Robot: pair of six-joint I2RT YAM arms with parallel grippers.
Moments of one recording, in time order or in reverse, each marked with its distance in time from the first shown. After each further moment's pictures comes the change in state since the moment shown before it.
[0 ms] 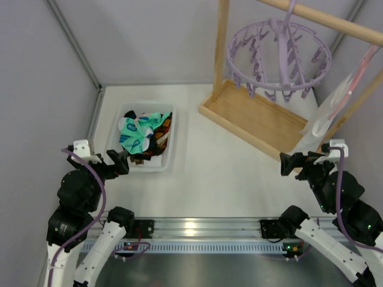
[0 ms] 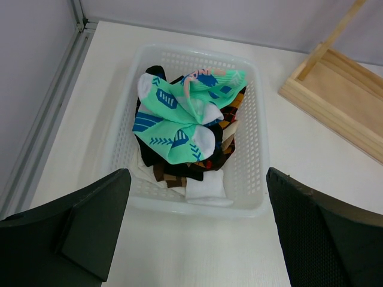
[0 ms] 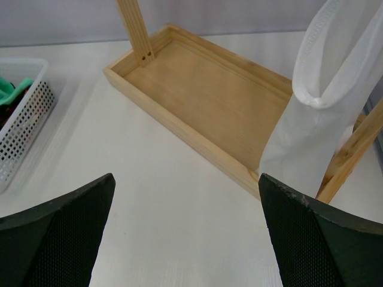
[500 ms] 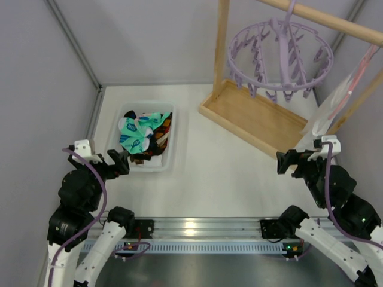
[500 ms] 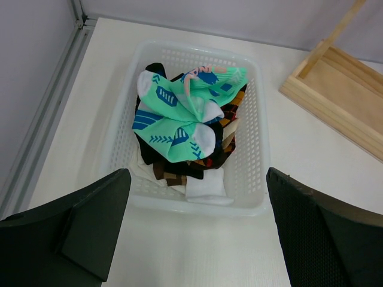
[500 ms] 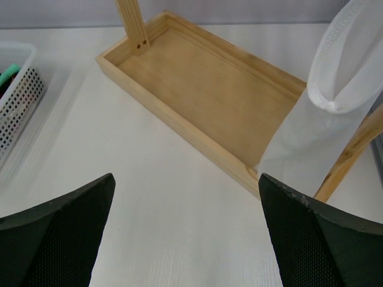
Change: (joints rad) left arm 0.000 0.000 -0.012 -0.001 0.000 -0.004; right arm 0.000 0.069 0.000 0.002 0.000 -0.013
